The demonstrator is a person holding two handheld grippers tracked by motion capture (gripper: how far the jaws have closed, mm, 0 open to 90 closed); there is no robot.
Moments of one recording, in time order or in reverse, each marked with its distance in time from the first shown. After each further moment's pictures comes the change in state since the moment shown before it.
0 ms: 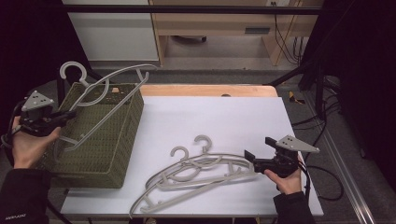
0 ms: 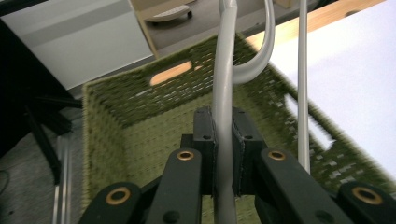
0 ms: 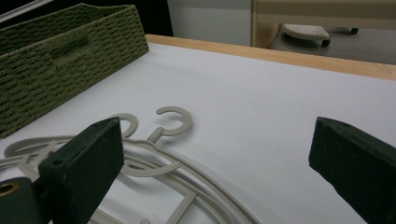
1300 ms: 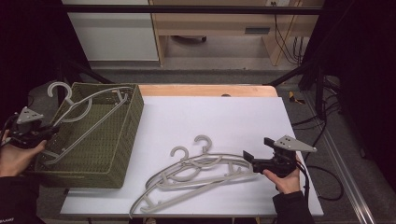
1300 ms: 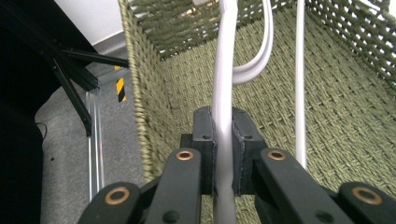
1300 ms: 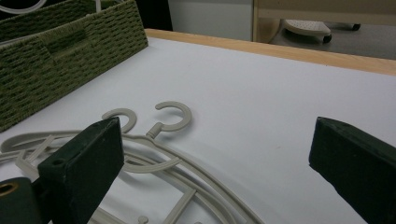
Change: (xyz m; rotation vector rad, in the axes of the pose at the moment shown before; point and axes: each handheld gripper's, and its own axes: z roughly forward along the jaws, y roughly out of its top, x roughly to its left) left arm 0.041 -0.063 0.015 0.163 0.081 0.010; right arm 0.000 -0.002 0.004 0.018 0.003 -0.006
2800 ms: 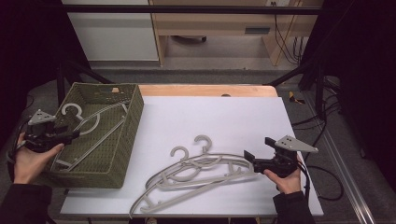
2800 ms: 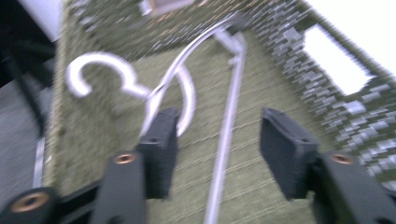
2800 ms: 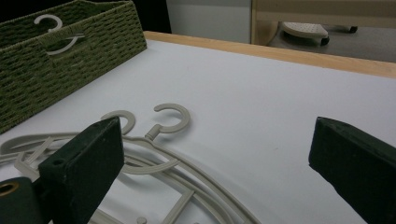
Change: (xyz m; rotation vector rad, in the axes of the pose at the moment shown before) left arm -0.046 0.015 -0.007 -0.072 -0.126 -0.114; right arm 0.000 0.000 -0.002 -0.014 -0.009 0.005
